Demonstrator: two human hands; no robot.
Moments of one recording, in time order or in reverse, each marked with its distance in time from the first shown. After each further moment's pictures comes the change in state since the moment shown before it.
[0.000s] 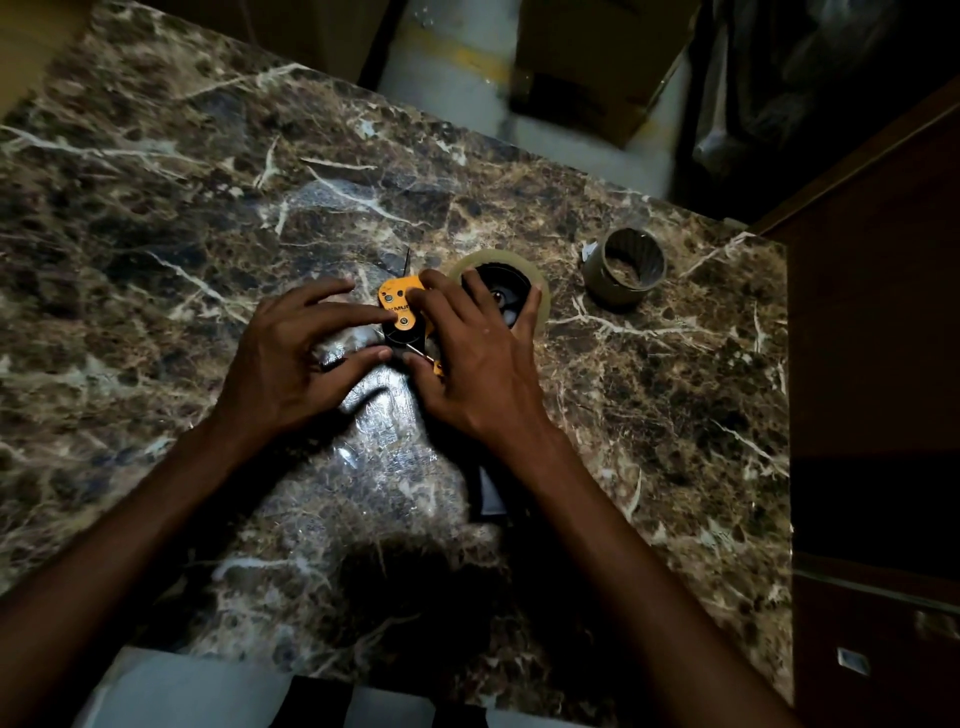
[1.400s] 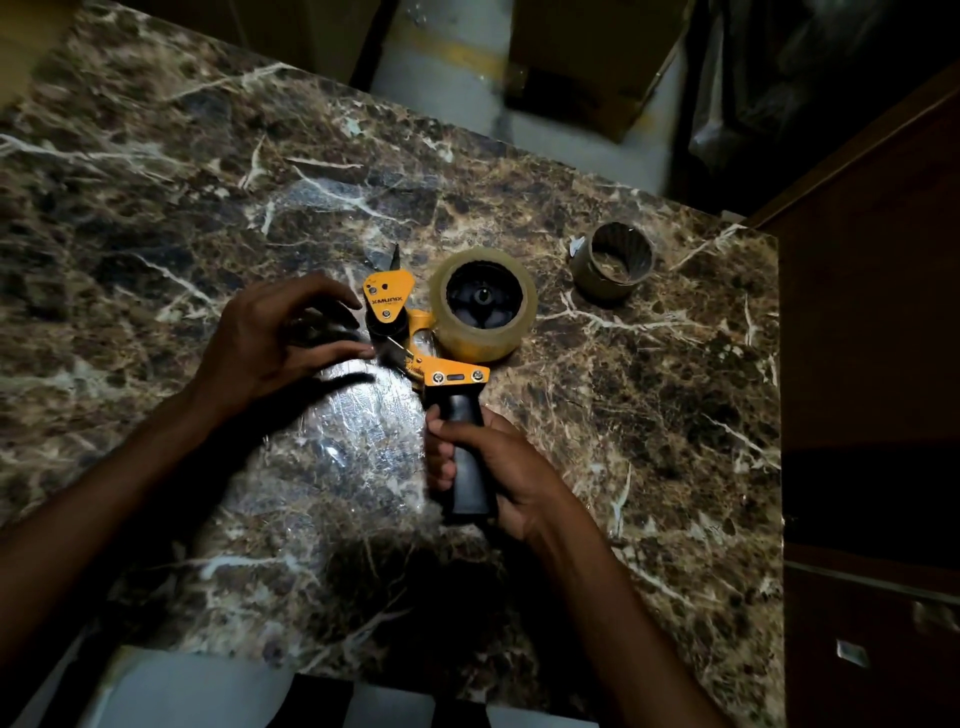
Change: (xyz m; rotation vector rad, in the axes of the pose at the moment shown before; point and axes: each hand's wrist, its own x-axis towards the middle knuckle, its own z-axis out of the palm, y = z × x) left_hand 0.017 -0.041 -0.003 -0.096 -0.125 0.025; right_hand -0.071 0.013 0.019 1.902 -0.447 0.795
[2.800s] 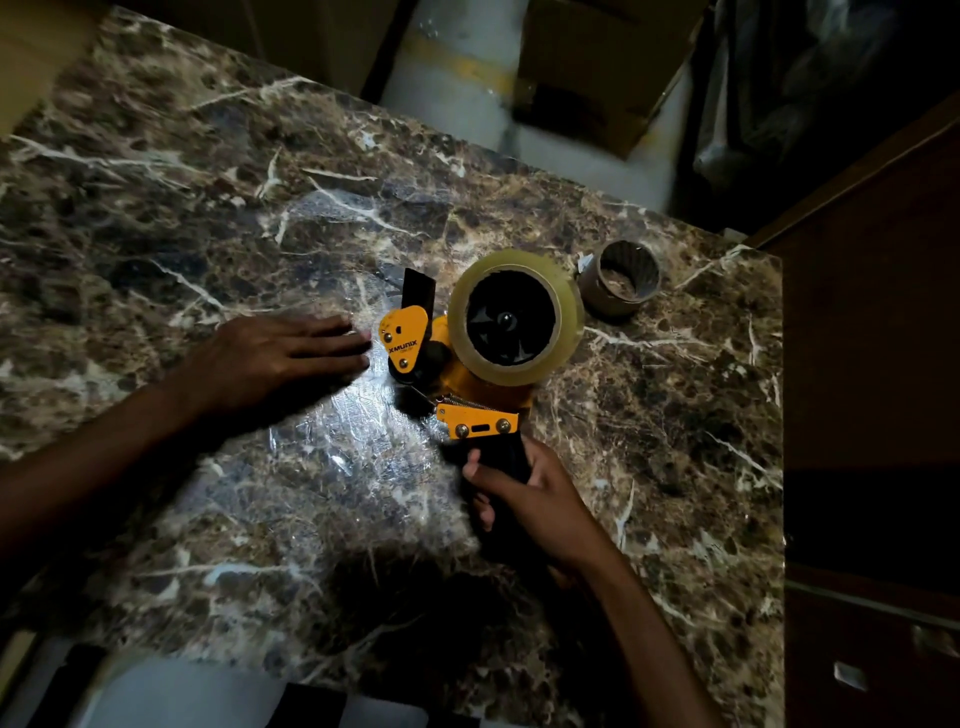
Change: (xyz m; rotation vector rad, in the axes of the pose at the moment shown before) left_hand -0.013 -0.016 -0.019 0.467 -0.202 0.543; right_hand -0.041 -0.001 -0.014 -0.490 0.138 -0.297
